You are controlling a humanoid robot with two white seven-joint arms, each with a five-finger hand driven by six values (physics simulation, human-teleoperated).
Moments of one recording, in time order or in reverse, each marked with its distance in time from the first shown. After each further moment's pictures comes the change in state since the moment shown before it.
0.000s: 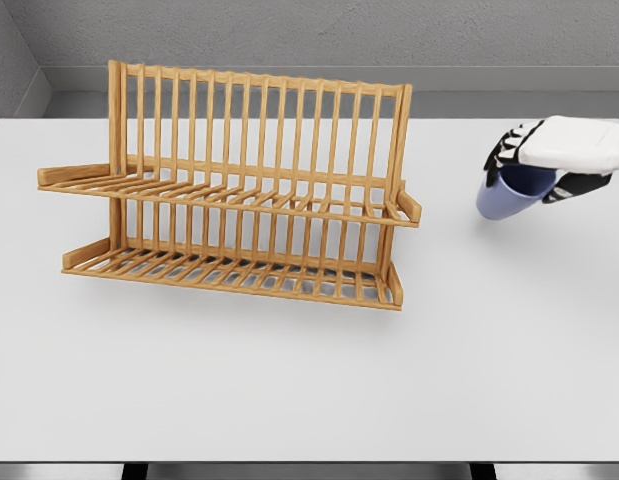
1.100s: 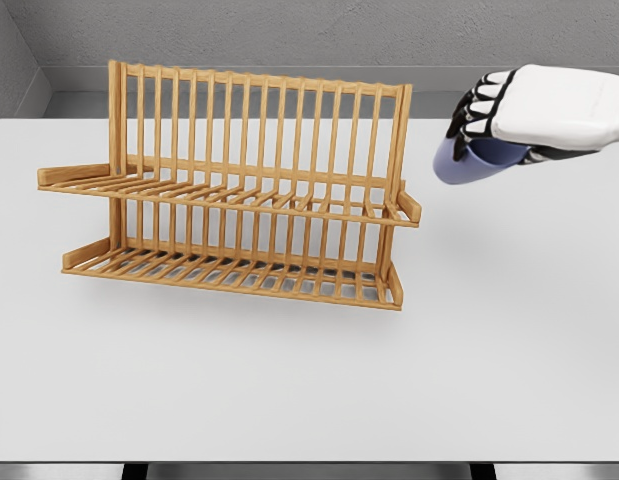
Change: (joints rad) left arm 0.000 0.000 0.000 0.000 0.000 0.000 0.000; right arm -0.044 -0.028 -0.100 -0.303 -0.003 0.000 0.000
